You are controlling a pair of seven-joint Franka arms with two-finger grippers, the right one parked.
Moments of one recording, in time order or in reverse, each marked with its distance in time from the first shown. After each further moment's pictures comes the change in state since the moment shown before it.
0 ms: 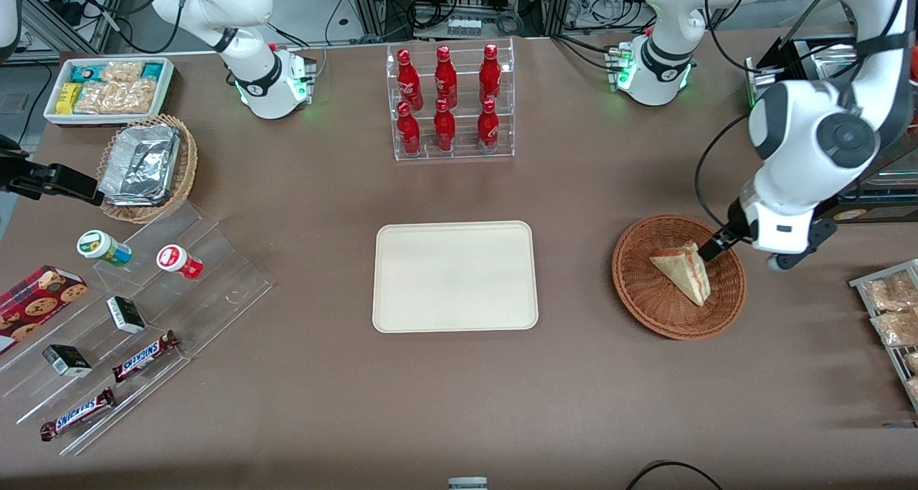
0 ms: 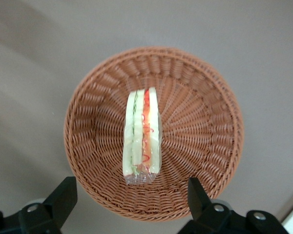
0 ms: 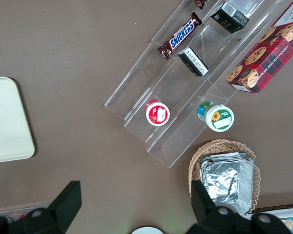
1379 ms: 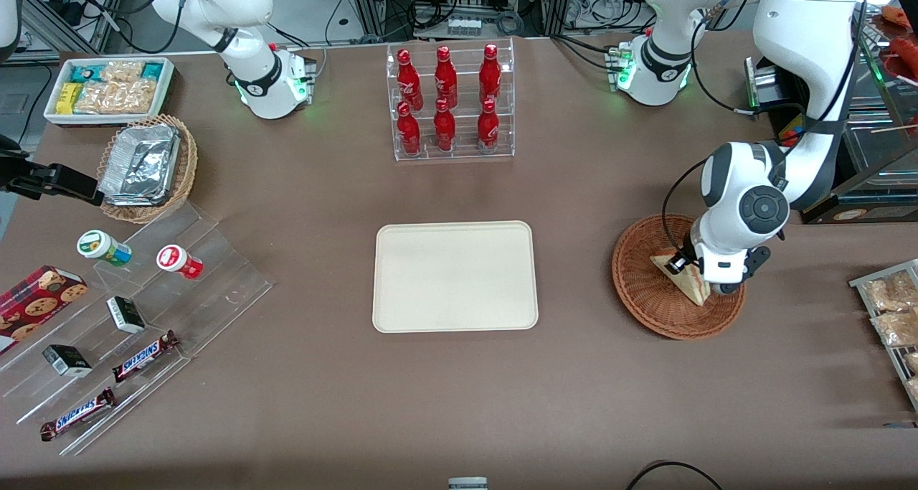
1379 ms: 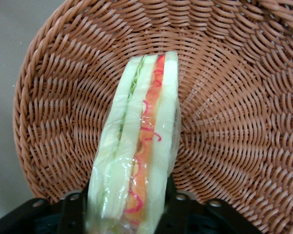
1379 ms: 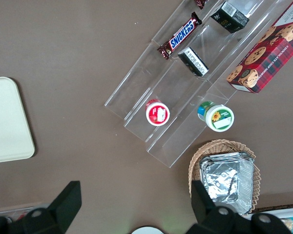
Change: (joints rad) arm -0.003 0.229 -0.016 -0.018 0.057 0.134 -0.145
